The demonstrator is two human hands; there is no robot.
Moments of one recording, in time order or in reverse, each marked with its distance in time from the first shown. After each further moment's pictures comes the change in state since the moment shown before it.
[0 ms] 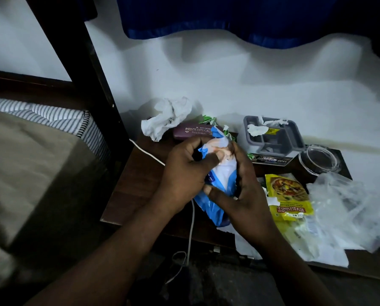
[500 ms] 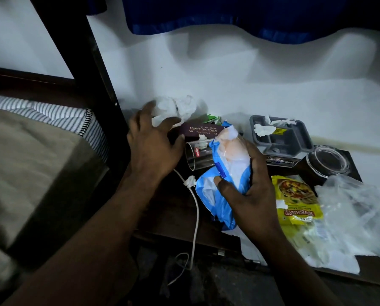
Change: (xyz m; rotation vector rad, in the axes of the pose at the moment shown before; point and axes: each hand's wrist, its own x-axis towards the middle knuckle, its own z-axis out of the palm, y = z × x) left_hand 0.054 -0.024 -0.072 1.150 0.343 0.239; right_hand 0.010 0.009 0.005 -0.087 0.213 -0.061
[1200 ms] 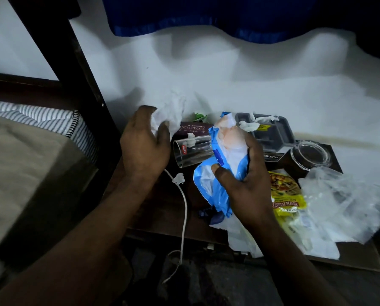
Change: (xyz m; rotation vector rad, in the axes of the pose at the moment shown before) left_hand -0.011 0.032 -0.016 -0.263 0.244 0.001; right_hand 0.008 -0.011 -0.015 0.085 0.069 -0.002
